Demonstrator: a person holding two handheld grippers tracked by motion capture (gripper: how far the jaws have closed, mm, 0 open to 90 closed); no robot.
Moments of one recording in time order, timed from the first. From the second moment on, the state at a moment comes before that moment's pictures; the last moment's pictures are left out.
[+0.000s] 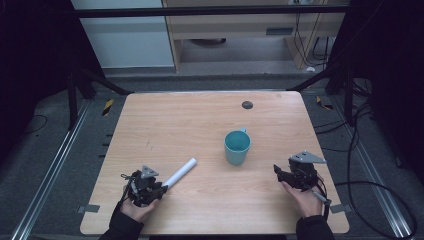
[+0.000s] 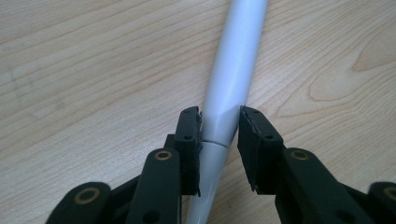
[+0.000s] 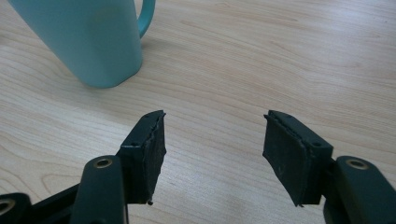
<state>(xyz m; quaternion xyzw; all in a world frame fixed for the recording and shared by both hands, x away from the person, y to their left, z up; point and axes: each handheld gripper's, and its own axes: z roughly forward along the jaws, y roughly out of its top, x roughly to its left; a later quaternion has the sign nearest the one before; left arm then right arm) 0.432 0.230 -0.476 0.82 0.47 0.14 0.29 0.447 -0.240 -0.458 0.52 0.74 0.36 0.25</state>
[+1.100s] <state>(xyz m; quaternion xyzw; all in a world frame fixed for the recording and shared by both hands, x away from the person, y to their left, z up) 0.446 0.248 -0.469 0.80 0.48 0.16 0.32 0.447 -0.240 -0.458 0.52 0.74 0.36 0.26</state>
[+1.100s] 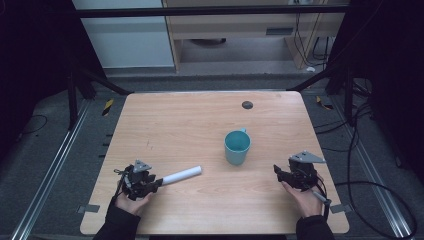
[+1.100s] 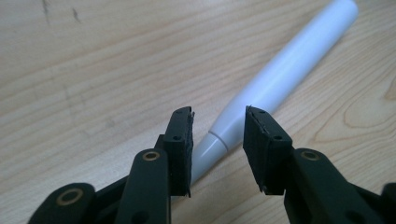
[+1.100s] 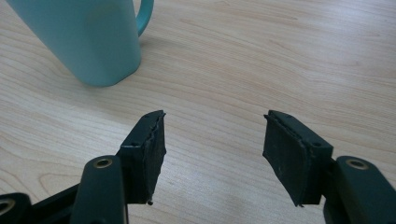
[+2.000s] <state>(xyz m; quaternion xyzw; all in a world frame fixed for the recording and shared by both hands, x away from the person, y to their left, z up) 0.496 0.158 -0.454 0.80 0.45 0.18 0.34 0.448 -0.247 -0.458 0.52 0.73 0.36 0.26</state>
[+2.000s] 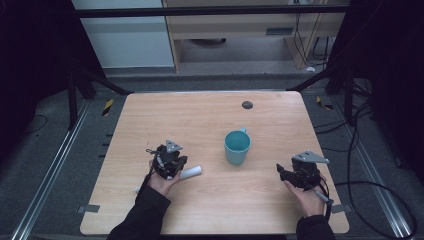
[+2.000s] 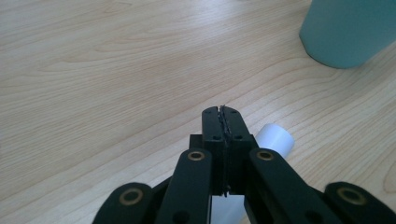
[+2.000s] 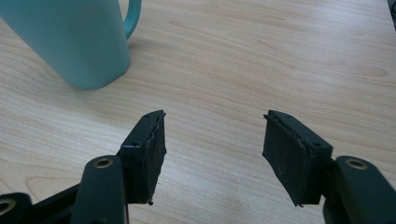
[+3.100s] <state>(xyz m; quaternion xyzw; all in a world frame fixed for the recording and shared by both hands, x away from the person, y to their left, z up) 0.493 0.142 -0.471 0.84 0.43 0.14 0.32 0.448 -0.246 -0.459 0.52 0.73 0.35 0.26</state>
